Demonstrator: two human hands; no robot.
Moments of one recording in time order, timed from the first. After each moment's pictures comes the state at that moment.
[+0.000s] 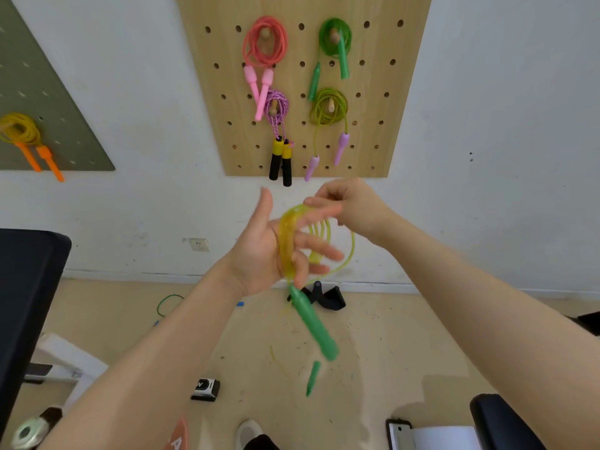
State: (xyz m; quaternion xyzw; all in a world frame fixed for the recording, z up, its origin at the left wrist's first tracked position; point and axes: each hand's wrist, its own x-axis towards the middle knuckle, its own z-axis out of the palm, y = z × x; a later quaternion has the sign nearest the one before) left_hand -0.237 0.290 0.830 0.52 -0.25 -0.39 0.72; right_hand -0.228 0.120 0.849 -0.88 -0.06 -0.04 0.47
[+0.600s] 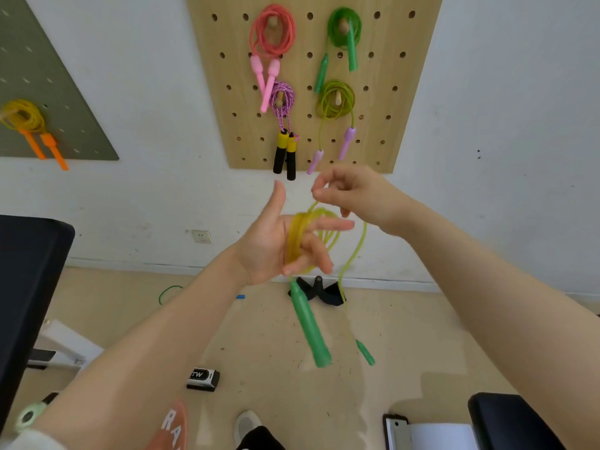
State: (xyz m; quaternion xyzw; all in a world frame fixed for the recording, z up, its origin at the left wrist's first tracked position) left_hand -0.228 0.287 0.823 0.53 -0.25 -0.44 0.69; right_hand -0.228 0.111 0.861 -0.85 -0.14 0.01 0.51
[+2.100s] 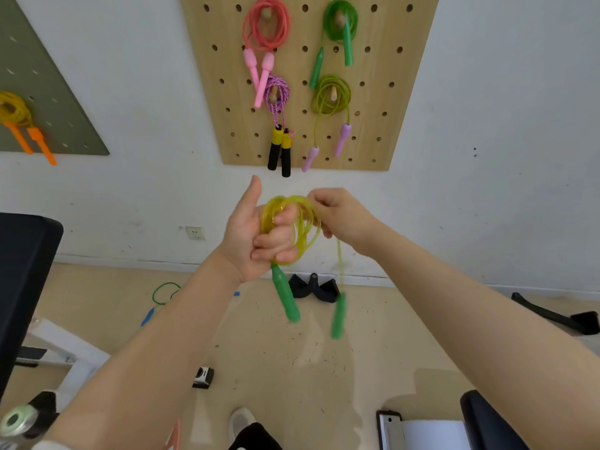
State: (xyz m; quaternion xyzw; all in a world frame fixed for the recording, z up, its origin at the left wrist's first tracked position) left_hand -0.216 0.291 0.818 0.40 -0.21 -0.39 0.80; right_hand -0.220 0.130 0.823 -0.85 -0.06 0.01 0.53
